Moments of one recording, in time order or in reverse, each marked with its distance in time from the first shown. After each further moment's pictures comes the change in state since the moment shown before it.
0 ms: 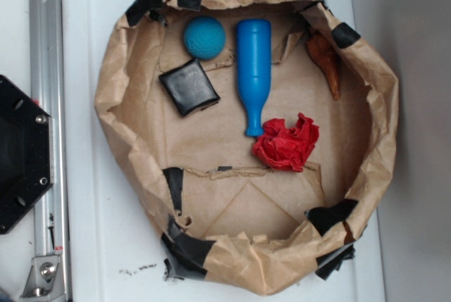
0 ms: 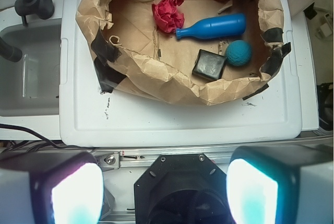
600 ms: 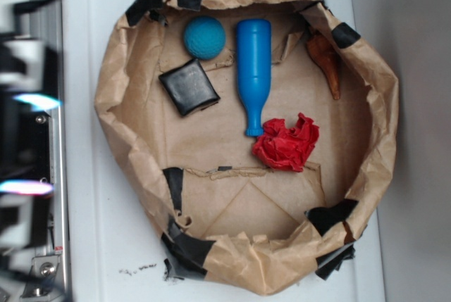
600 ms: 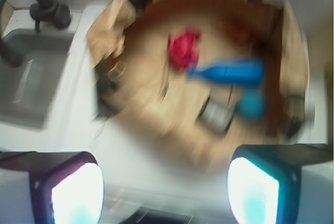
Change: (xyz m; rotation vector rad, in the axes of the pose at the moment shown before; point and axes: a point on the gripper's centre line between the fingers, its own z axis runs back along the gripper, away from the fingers) arm 0.044 0.014 -0.041 0.023 -0.237 -0.271
